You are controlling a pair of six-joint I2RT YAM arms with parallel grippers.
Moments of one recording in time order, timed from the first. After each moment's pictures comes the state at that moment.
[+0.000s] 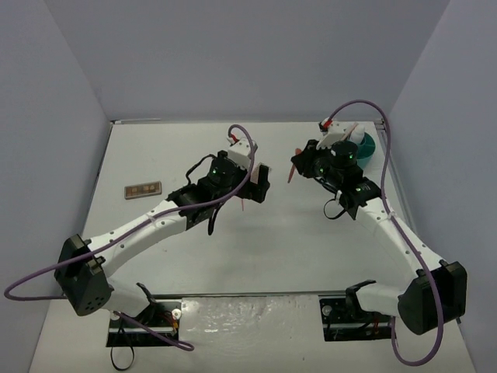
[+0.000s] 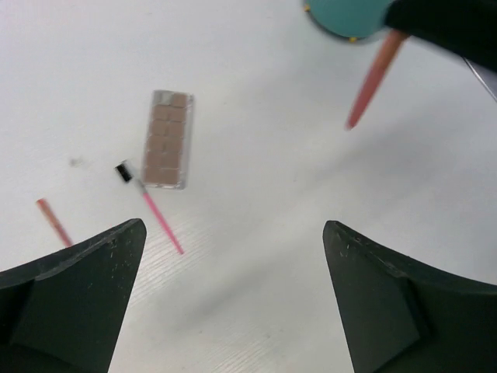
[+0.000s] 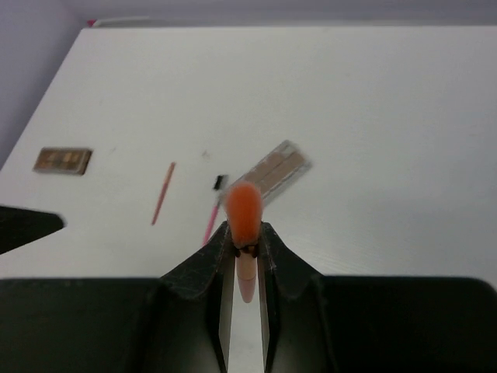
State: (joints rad) left arm -0.83 1.40 1.17 -0.13 -0.15 -0.27; right arm 0.34 1.22 0.96 -0.04 -0.17 0.32
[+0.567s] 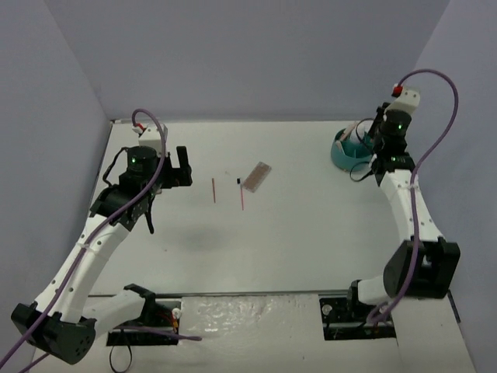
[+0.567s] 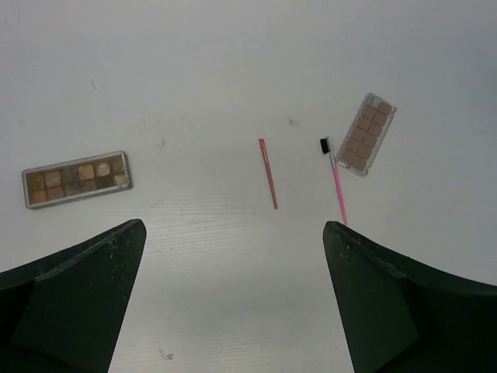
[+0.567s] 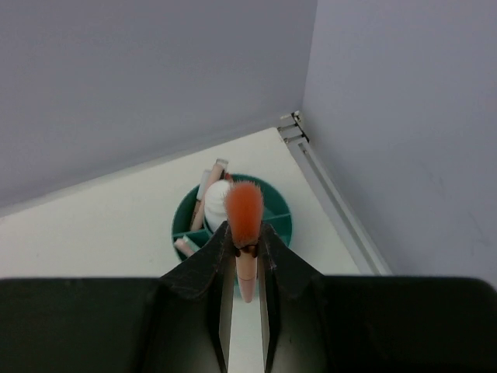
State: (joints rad) left arm -0.37 1.06 1.18 -0.58 -0.19 -0.26; right arm -0.07 1.39 1.19 0.04 0.28 0.10
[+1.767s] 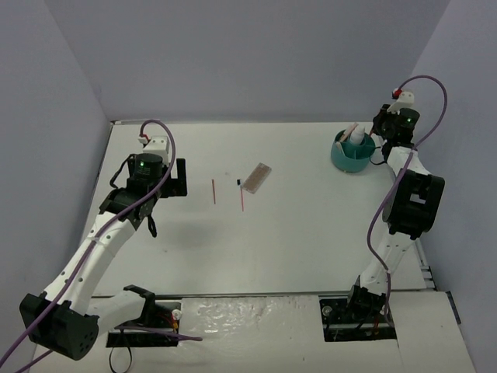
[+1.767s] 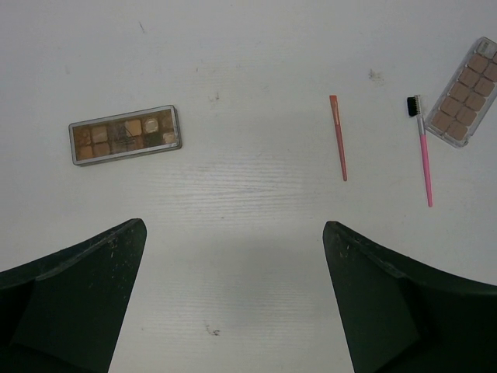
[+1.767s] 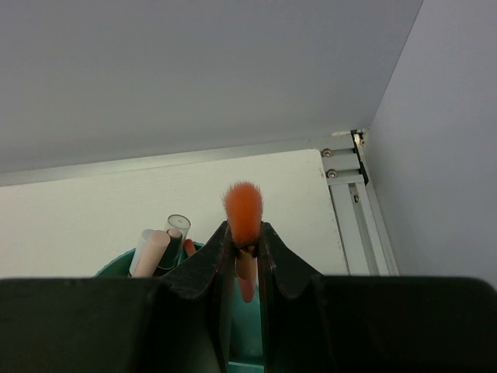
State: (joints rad) left arm -0.34 1.09 1.07 -0.59 -0.27 -0.19; right arm -0.31 2.06 1.52 0.32 -0.24 0.02
